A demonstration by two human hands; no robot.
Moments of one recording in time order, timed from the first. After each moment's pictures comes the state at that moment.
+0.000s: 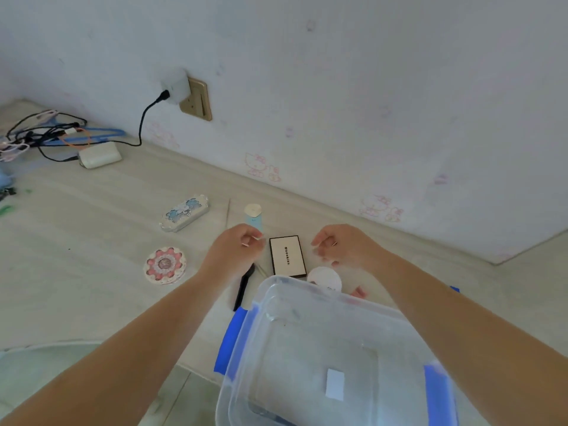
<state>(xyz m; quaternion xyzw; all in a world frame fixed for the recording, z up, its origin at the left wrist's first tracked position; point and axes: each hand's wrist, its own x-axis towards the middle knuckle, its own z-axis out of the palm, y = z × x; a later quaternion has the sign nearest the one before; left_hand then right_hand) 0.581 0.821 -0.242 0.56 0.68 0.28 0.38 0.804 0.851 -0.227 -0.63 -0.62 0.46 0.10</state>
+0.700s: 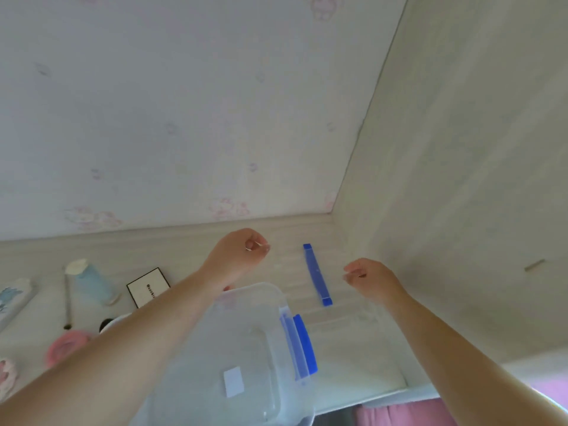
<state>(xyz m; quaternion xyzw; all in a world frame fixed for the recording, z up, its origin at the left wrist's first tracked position) 0.804 0.794 -0.198 0.77 0.44 0.15 0.43 1.028 0.634 -0.232 -0.86 -0.35 0.28 0.24</state>
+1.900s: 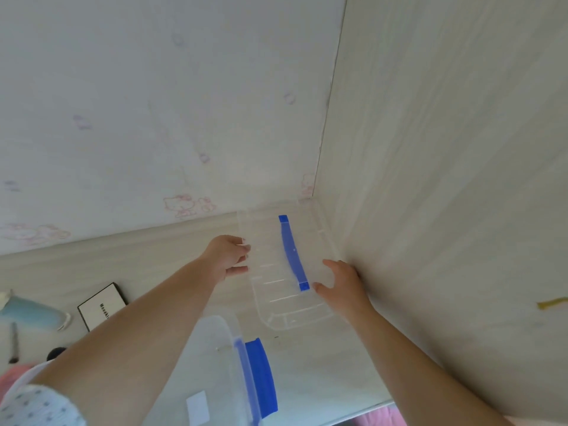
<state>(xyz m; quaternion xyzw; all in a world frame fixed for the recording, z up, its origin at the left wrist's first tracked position) 0.911 0.829 -0.274 0.49 0.59 0.10 0.64 1.060 0.644 -0.300 -0.86 -0.35 0.29 0.22</state>
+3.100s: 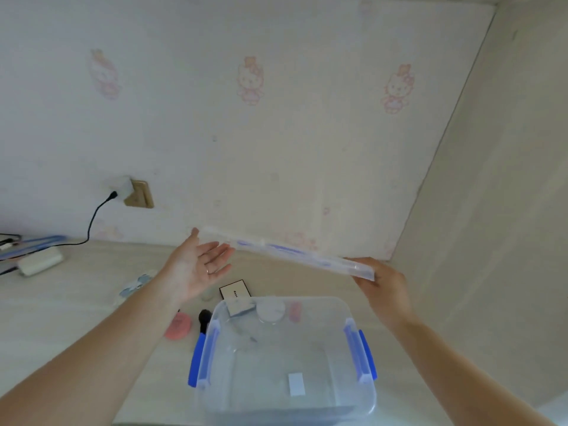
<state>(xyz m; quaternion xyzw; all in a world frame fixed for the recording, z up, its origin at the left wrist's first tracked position) 0.615 0.791 -0.121 0.27 0.43 0.42 0.75 0.903 0.643 -0.147 -0.70 -0.51 0.14 0.48</state>
